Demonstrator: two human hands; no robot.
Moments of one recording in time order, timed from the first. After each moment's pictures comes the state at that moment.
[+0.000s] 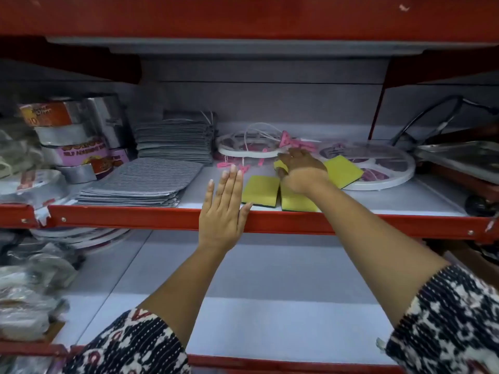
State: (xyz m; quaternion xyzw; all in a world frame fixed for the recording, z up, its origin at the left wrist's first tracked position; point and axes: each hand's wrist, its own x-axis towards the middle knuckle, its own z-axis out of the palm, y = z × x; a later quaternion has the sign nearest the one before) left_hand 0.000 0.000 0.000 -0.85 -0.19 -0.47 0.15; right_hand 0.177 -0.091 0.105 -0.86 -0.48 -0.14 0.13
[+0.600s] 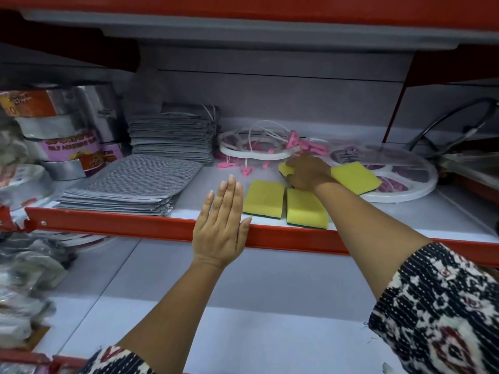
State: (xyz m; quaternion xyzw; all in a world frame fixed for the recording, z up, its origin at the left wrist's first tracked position) left_hand 0.009 0.009 -0.014 -0.80 -0.19 -0.53 0.20; right_hand 0.227 -0.049 0.097 -0.89 -0.45 -0.07 0.06
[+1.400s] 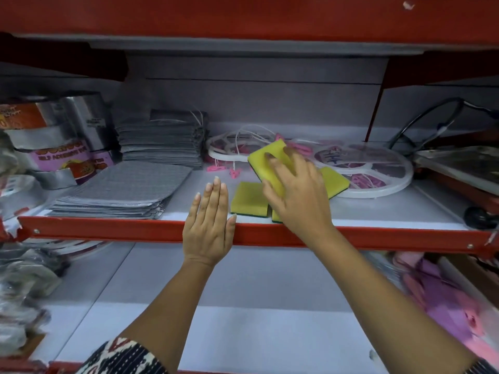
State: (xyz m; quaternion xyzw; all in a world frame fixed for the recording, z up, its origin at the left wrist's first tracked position) left_hand 0.007 0.002 -0.009 -0.80 -0.22 -0.52 0.20; right_hand 0.129 -0.137 0.088 -0.74 -0.50 -0.34 0.29
